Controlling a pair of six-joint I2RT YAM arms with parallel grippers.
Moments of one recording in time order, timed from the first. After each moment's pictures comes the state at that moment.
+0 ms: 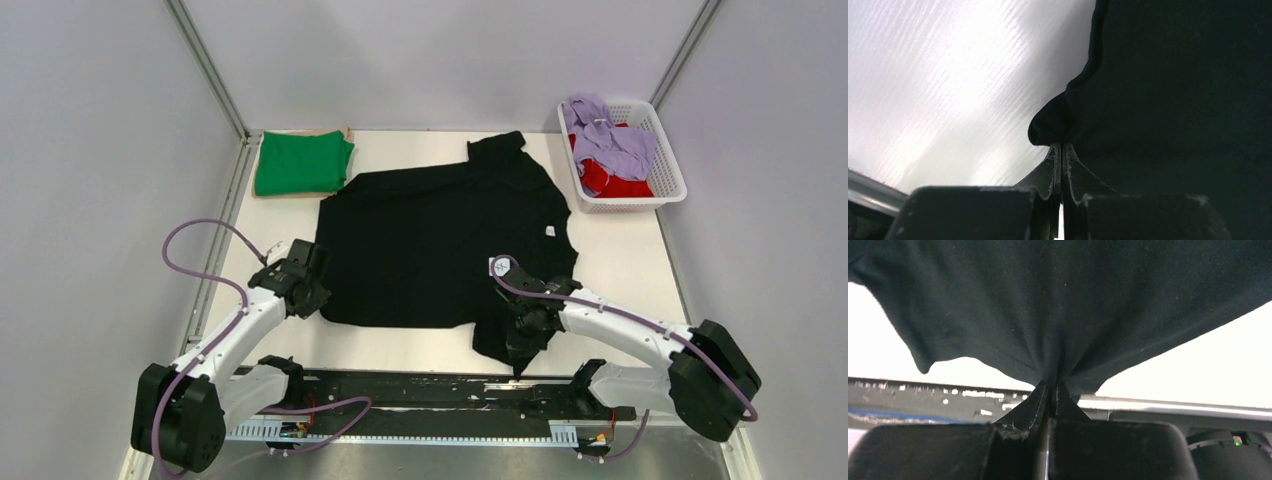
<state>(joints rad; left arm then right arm) -0.29 1.03 0.57 -0.71 -0.31 -0.97 0.78 1.22 0.61 -0.82 -0.03 0.87</state>
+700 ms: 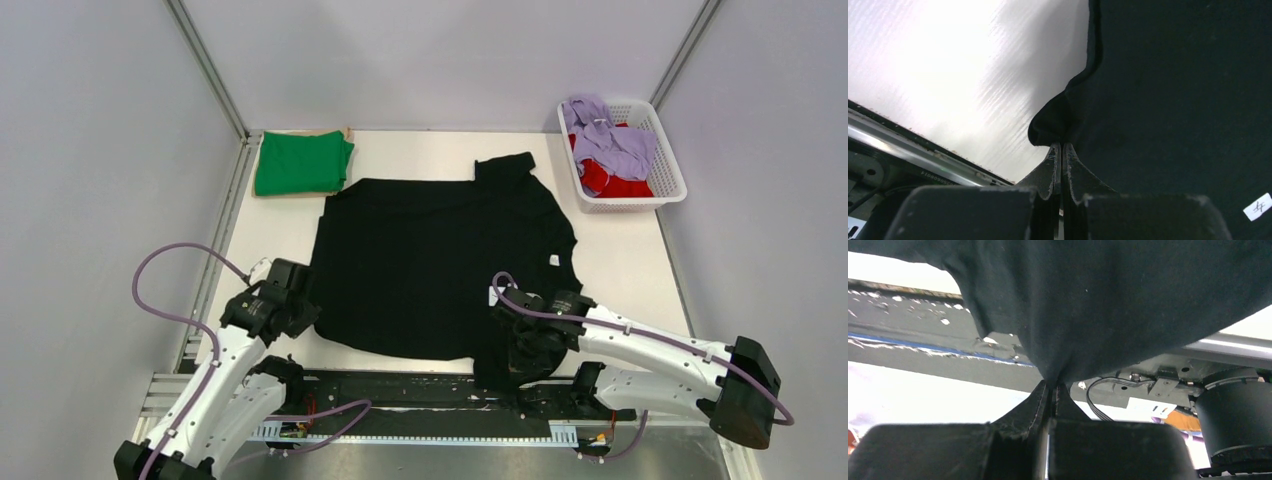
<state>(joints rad) -0.31 0.69 0.58 -1.02 -0.26 -1.04 1.04 1.02 0.67 -1.06 -0.10 1.01</state>
